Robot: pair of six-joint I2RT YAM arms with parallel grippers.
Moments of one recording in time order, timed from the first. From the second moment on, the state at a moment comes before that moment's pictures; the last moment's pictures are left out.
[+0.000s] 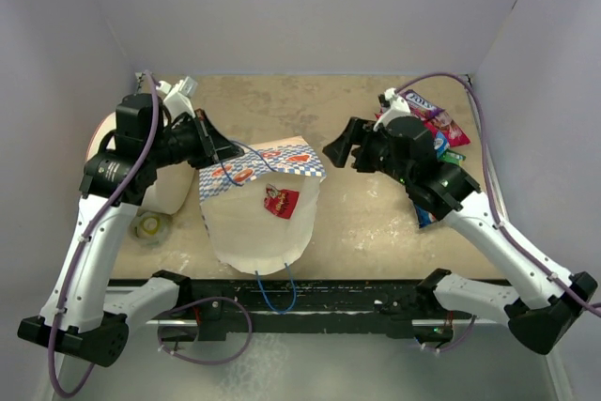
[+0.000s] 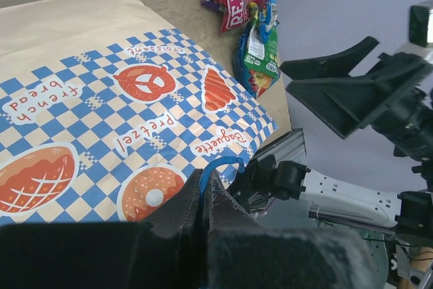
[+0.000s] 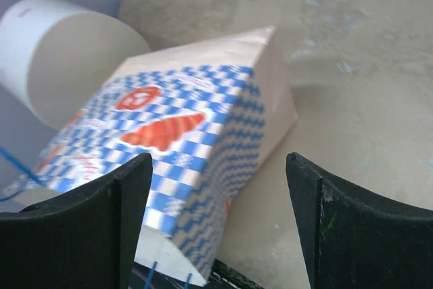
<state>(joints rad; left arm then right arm) -0.25 1.05 1.40 -0.85 0.52 -0.65 0.63 1.06 1.11 -0.48 0.06 0.66</state>
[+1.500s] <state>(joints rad) -0.25 1.02 1.39 -0.85 0.51 -0.66 1.44 1.80 1.23 -0.26 0.67 -0.19</state>
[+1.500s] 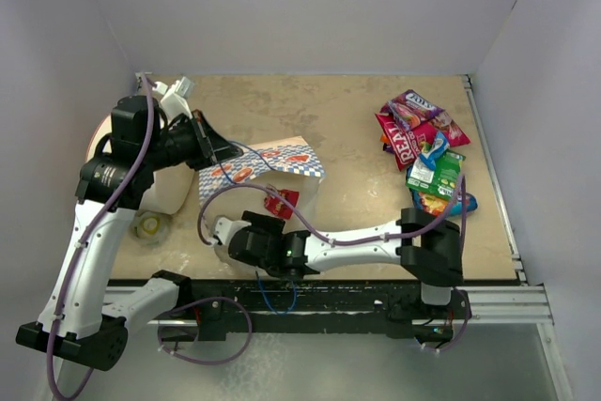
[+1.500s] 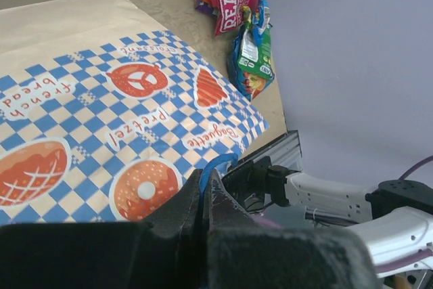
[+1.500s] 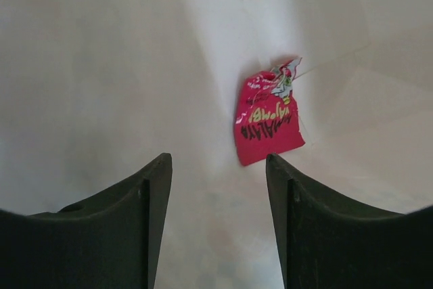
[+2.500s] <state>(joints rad) -0.25 1.05 1.49 -0.75 0.67 -0.60 1.25 1.91 0.98 0.37 0.69 -0.20</state>
